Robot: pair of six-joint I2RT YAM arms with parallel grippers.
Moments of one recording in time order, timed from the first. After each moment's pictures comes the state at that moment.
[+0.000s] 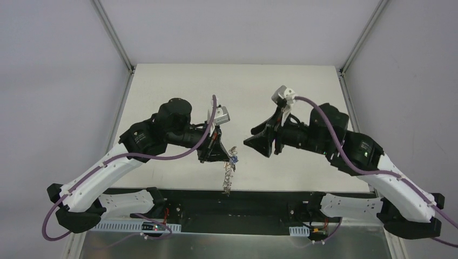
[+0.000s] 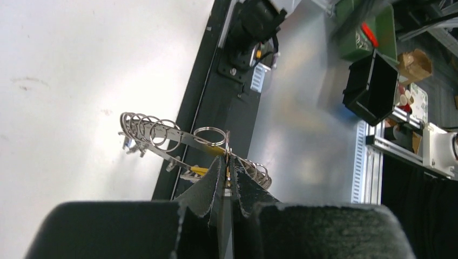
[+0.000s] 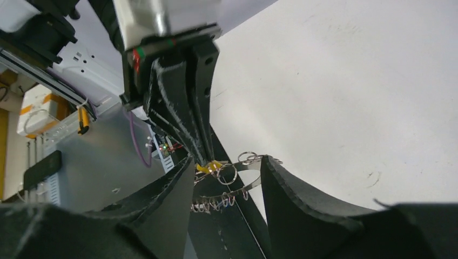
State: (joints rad) left arm -0.90 1.04 1.31 -0.71 0.57 -0.23; right arm 1.17 0.95 1.40 -0.66 0.01 0.26
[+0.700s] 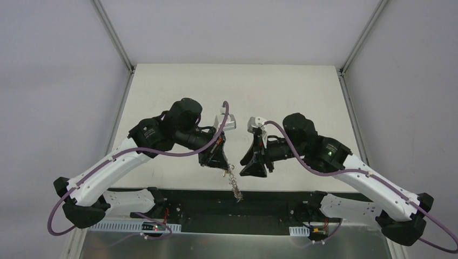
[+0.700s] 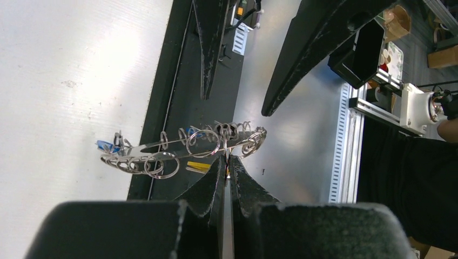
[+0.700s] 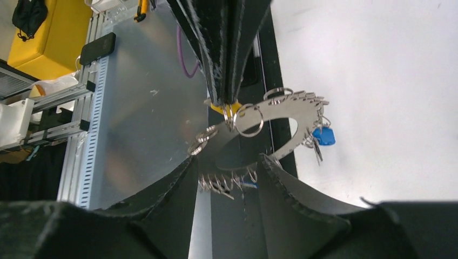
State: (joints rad) left arm -0.90 1.11 1.33 -0.88 0.67 -0.16; right arm 0.95 0.97 1.10 -0.61 -0.67 0.12
